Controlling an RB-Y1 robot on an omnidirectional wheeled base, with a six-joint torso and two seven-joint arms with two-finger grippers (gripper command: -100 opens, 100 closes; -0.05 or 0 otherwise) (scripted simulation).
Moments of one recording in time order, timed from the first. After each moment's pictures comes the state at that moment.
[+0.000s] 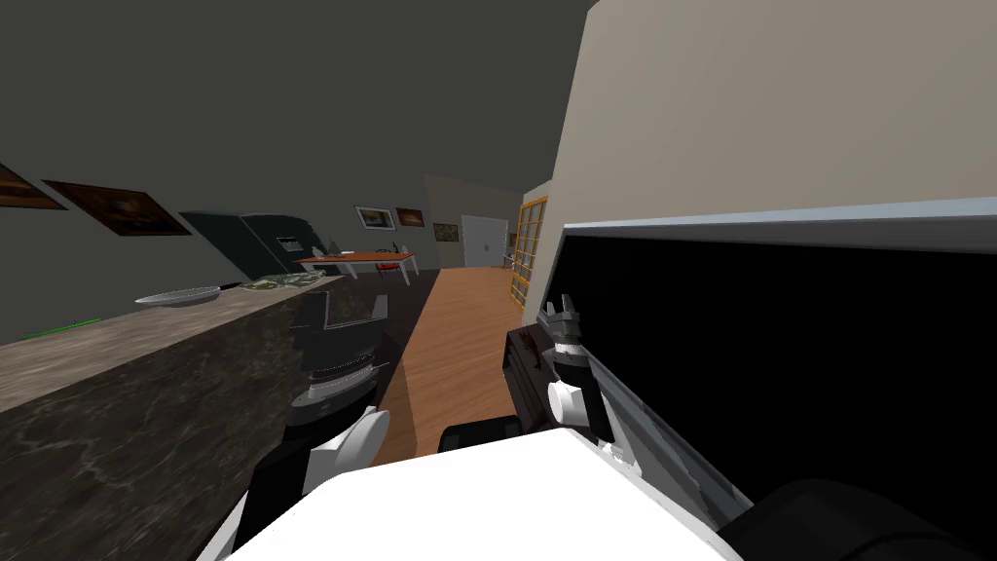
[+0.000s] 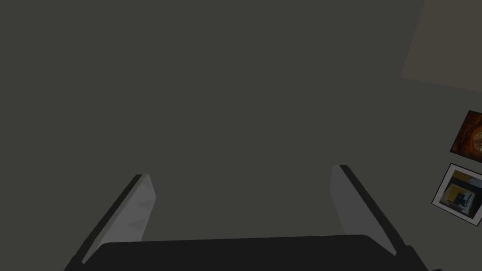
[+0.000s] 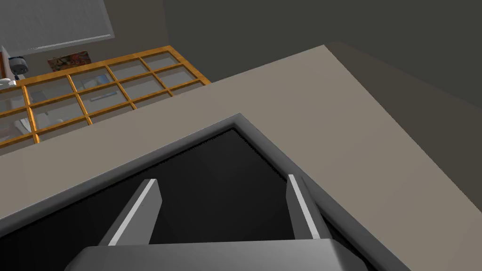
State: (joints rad) left arm 0.49 0.04 -0.04 -2.34 0.05 -0.64 0.01; right arm 0.48 0.04 0.01 -2.28 0.00 -0.36 -0.13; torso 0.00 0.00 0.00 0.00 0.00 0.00
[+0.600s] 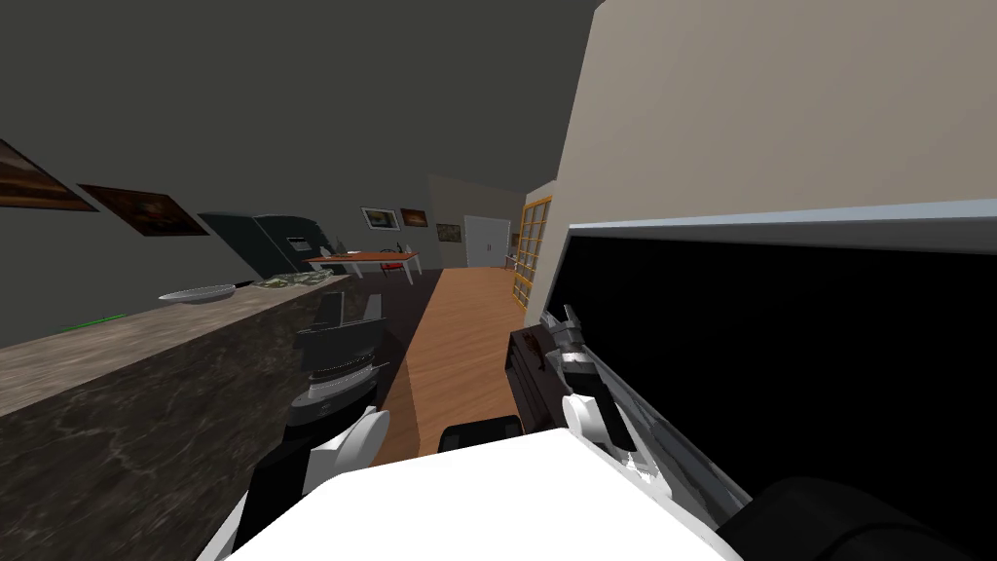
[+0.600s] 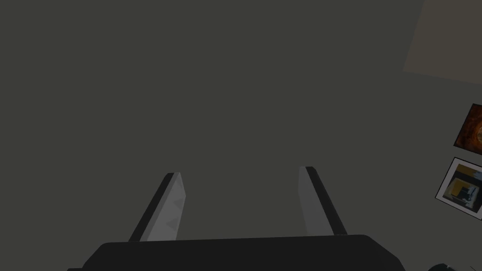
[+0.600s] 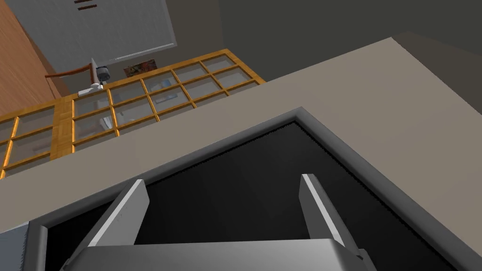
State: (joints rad) left arm 0.49 0.04 -0.04 -2.34 0.05 -0.64 0.01; right arm 0.55 -0.10 -0.03 -2.24 -0.14 -0.27 -0.21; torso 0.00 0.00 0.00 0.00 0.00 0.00
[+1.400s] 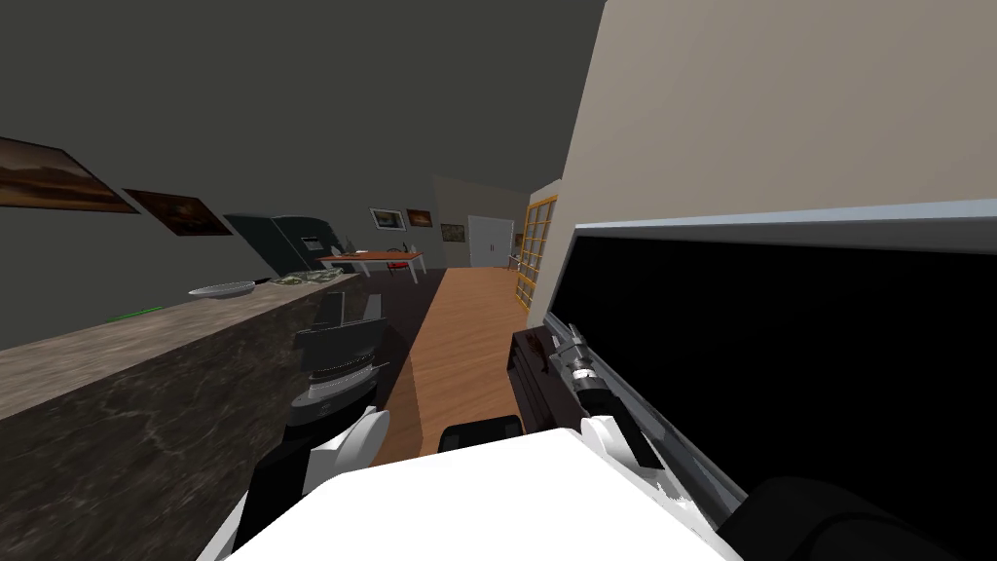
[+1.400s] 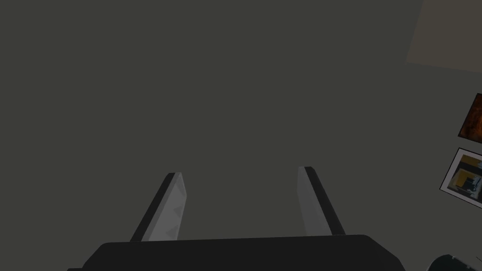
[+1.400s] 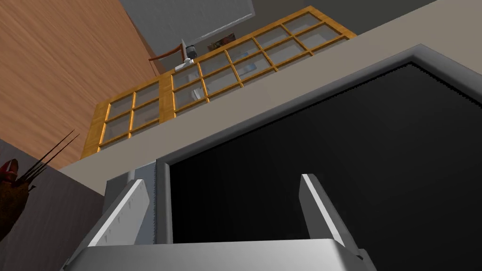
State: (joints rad) left arm 0.49 0.04 -0.04 -2.34 0.05 -0.64 0.01; right arm 0.67 -0.20 -0.07 -2.17 -0.34 -0.15 -0.30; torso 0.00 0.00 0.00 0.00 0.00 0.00
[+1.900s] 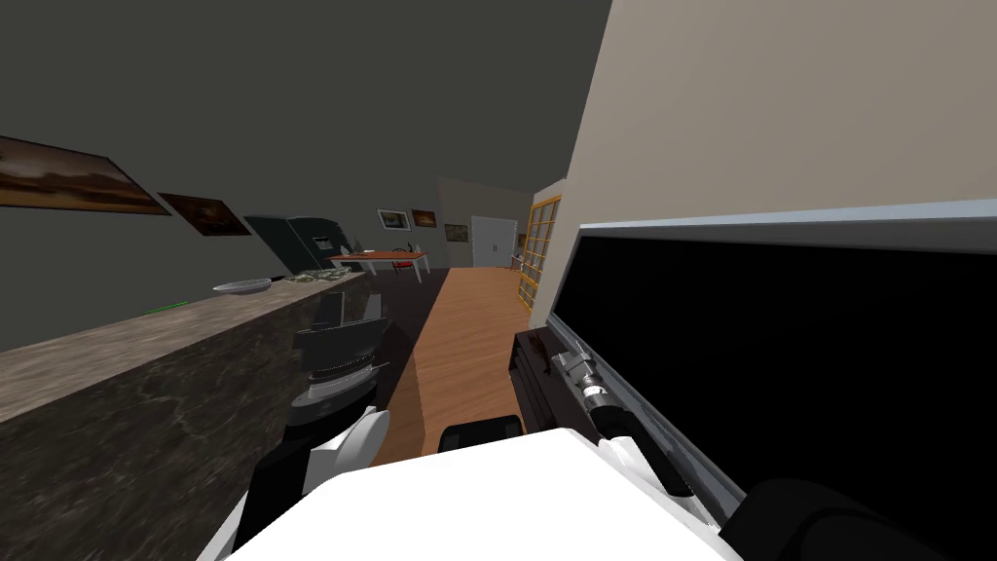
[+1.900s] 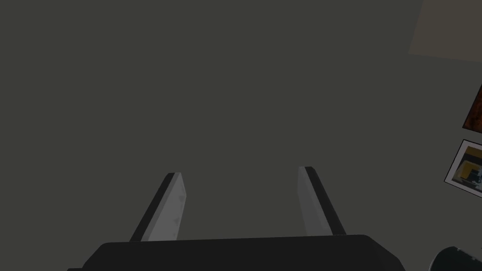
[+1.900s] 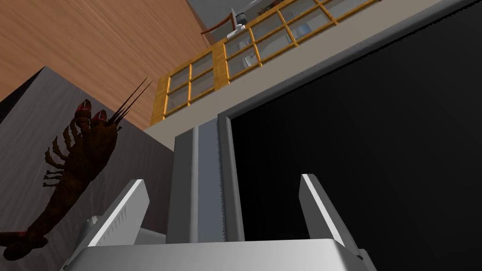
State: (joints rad) left arm 0.49 0.04 -0.04 -2.34 0.05 -0.64 0.01; right arm 0.77 -0.25 -0.10 -2.12 -0.49 -0.06 -0.36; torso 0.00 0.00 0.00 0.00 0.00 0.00
